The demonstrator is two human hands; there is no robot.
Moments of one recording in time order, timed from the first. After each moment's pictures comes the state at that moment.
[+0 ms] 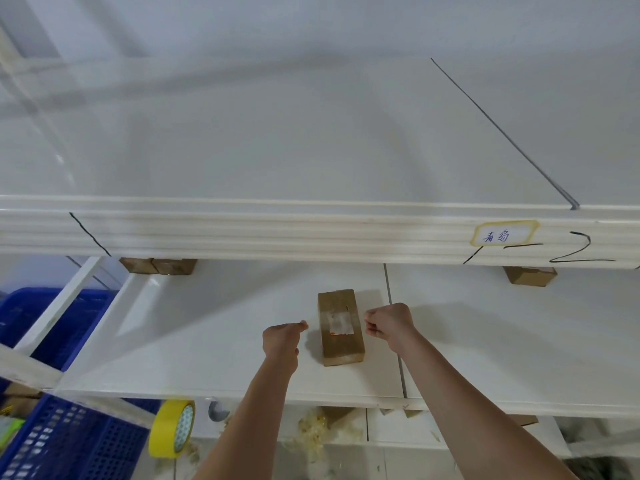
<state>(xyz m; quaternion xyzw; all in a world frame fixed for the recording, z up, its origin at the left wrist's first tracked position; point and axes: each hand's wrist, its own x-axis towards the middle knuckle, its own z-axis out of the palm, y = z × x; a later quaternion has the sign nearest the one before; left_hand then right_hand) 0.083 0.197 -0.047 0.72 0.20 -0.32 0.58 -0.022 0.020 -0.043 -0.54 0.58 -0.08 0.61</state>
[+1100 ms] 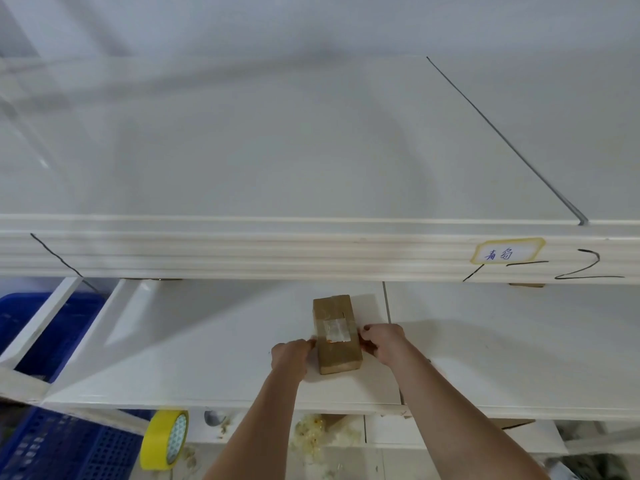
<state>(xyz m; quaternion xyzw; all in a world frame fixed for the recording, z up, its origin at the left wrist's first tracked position) 0.079 0.175 -0.077 0.75 0.26 -0.38 0.49 -0.018 0.024 -0.065 -0.41 0.61 -0.04 0.67</state>
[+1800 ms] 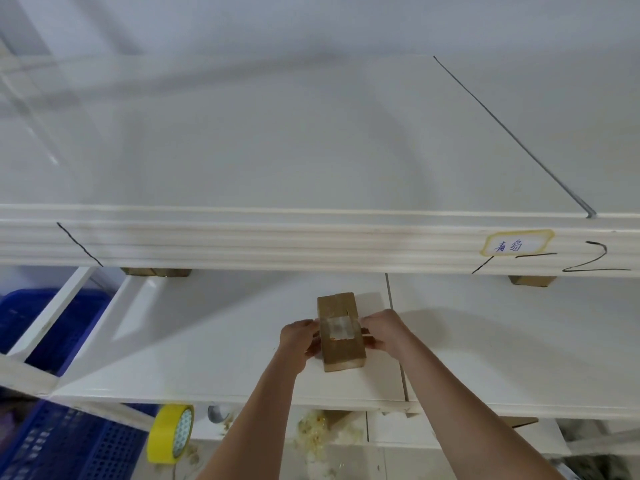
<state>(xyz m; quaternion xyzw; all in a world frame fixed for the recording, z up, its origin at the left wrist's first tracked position) 0.089 0.175 -0.071 0.68 0.13 -0.42 0.58 -0.015 0.025 -0.054 -0.56 0.53 0.01 0.63</state>
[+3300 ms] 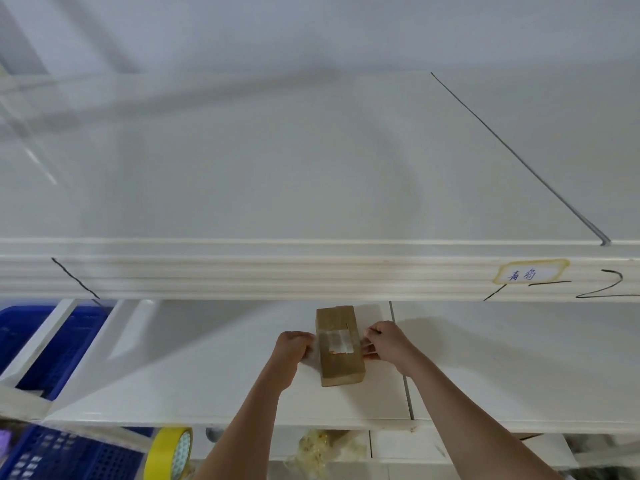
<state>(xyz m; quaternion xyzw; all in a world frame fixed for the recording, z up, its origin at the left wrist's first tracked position) 0.112 0.188 -0.072 0.73 -0.02 -0.41 0.55 -0.025 0.017 -0.058 -0.67 0.42 0.02 0.62</state>
